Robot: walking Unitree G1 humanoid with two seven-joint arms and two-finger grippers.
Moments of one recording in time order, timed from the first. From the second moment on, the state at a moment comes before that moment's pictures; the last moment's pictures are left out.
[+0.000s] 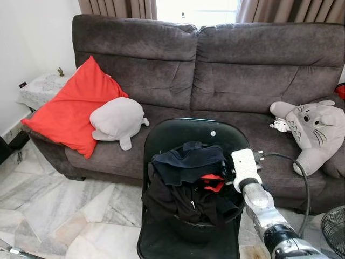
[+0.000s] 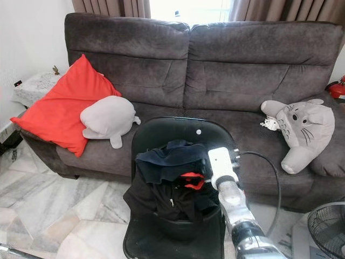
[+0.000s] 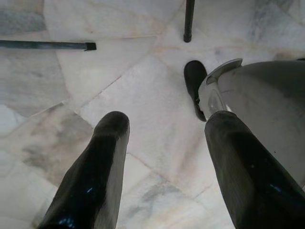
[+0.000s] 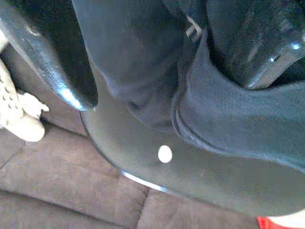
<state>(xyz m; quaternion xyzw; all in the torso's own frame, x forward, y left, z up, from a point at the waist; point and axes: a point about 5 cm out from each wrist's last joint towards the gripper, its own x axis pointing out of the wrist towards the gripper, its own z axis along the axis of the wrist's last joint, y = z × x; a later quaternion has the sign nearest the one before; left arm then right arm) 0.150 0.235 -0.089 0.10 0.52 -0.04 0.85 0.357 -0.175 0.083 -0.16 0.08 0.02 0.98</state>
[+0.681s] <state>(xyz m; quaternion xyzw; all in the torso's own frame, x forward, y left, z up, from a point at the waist) 0.141 0.253 -0.087 0.14 0.53 -0.05 0.84 0.359 -0.181 0.088 -0.14 0.05 0.00 0.99</state>
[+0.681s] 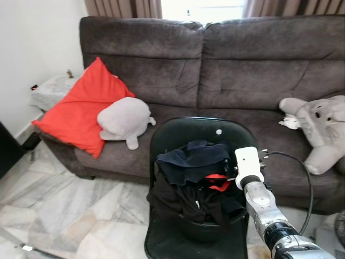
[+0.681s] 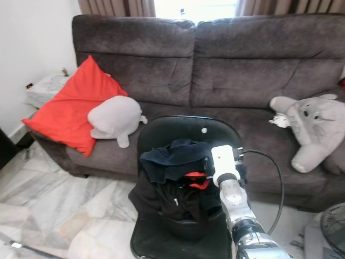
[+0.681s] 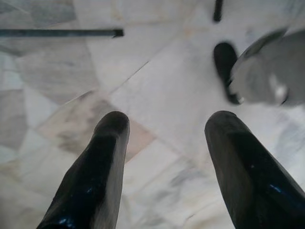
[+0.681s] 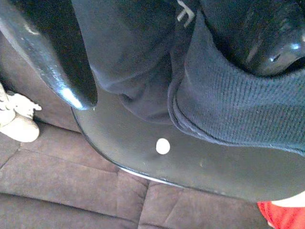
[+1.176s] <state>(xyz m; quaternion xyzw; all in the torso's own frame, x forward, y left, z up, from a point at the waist) 0.114 0.260 -0.091 0.16 0.52 -0.06 0.84 0.359 -0.179 0.092 -0.14 0.03 0.00 0.99</state>
